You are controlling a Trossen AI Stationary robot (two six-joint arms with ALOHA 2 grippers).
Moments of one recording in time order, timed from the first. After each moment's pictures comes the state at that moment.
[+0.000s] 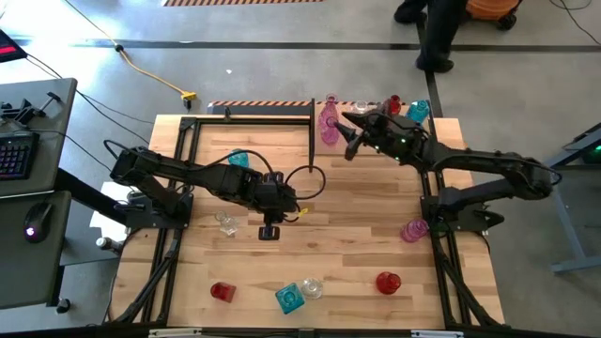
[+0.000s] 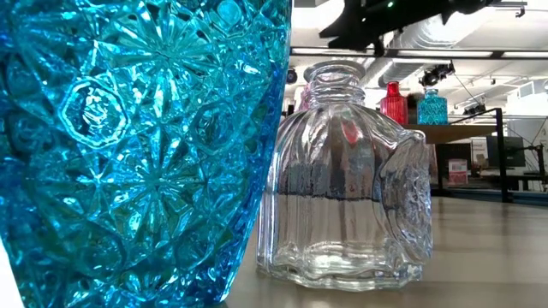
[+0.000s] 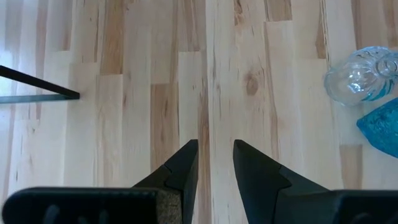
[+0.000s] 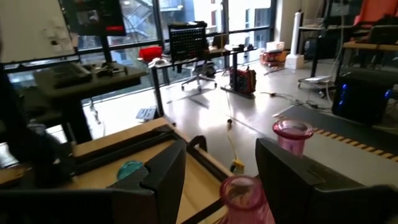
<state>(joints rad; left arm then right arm) -0.18 1.63 1.51 -0.96 -0.14 -0.09 -0.32 1.13 0.82 0.26 0.25 0.08</state>
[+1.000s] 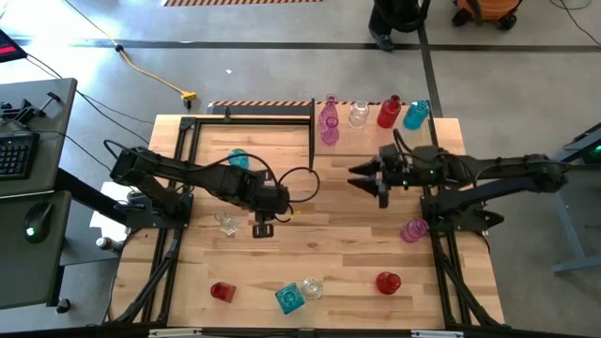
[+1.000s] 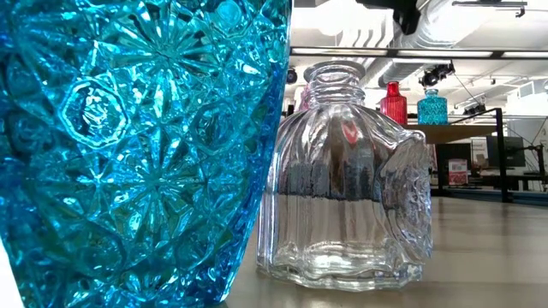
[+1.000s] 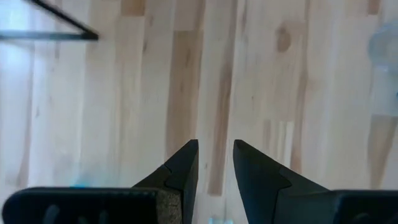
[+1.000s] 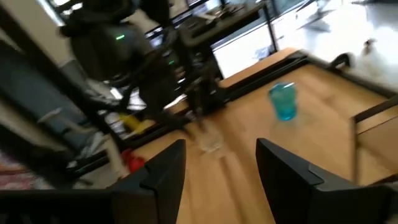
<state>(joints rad) -0.19 1.62 1.51 -1.13 -0.22 -0.21 0.06 0.90 0.82 -0.11 0.10 0.47</state>
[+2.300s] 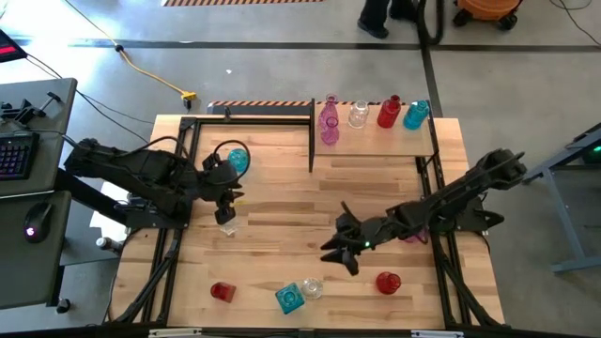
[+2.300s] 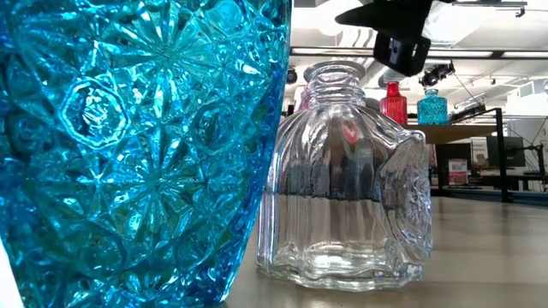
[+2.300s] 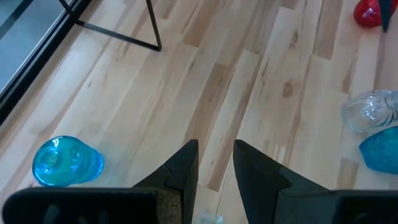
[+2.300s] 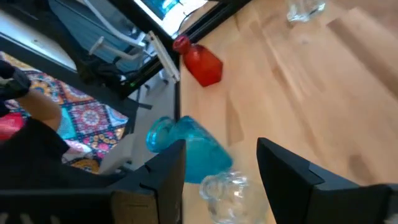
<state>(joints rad) -0.26 1.09 1.21 -1.07 -0.39 -0.51 0.44 1.47 0.82 0.24 0.10 0.82</state>
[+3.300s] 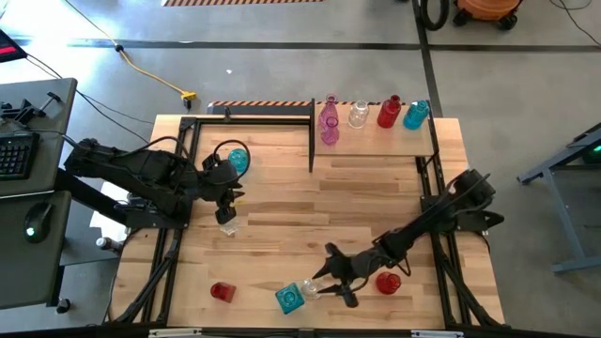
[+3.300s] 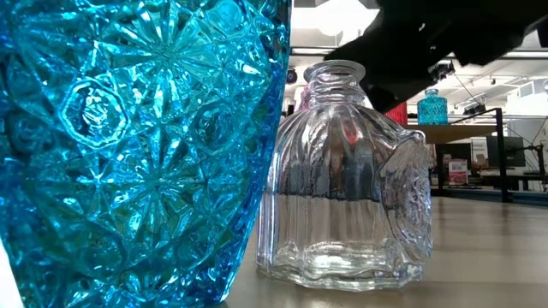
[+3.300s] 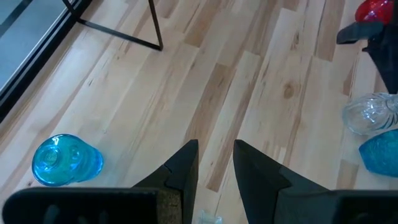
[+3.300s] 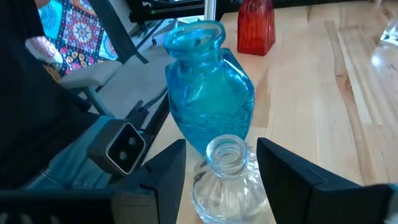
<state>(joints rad) -0.26 1.10 1.21 -1.07 -0.39 -0.52 0.57 1.82 0.82 0.61 0.13 0.28</state>
